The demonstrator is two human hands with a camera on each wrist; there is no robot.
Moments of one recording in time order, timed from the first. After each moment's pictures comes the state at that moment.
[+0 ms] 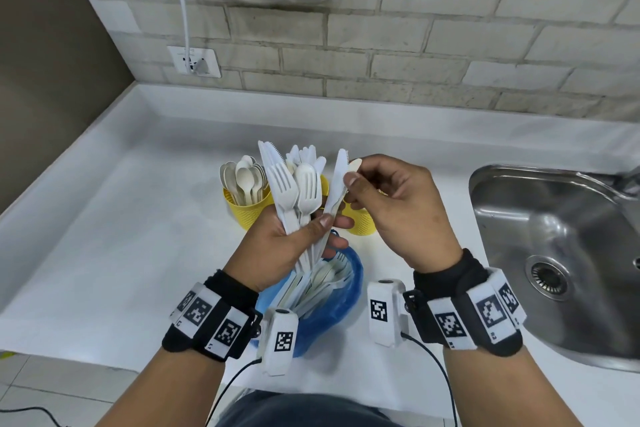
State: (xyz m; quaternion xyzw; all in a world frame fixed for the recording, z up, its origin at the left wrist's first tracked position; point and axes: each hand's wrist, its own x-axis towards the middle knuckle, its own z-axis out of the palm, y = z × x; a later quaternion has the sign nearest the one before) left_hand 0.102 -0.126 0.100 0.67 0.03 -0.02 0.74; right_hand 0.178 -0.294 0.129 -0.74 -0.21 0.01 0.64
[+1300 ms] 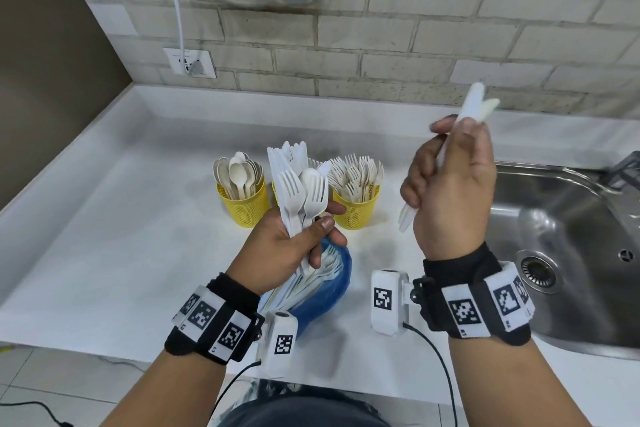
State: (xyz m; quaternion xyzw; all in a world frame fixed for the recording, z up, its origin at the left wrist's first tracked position) left_hand 0.092 -0.144 0.095 0.73 -0.01 0.00 0.69; right_hand 0.172 -0.329 0.151 -0.55 -0.08 -0.11 0.83
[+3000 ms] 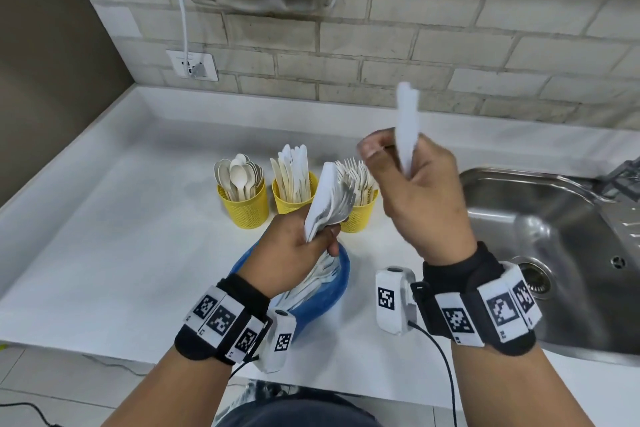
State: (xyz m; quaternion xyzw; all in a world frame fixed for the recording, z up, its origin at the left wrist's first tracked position) left_hand 0.095 -0.152 0.092 0.85 -0.02 0.03 0.53; right_hand 0.158 -0.321 0.169 -0.73 -0.22 -0.07 0.65
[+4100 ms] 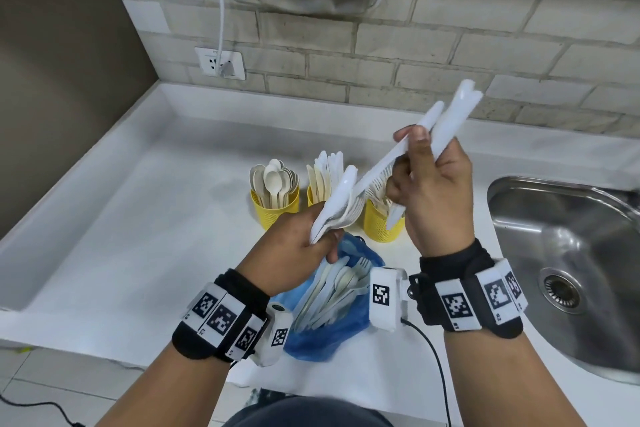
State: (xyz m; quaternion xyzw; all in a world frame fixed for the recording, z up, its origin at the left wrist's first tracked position) left_hand 0.097 -0.082 0.099 0.88 -0.06 0.02 0.47; right_hand 0.179 -0.249 0.153 -0.61 -0.12 -0.04 0.78
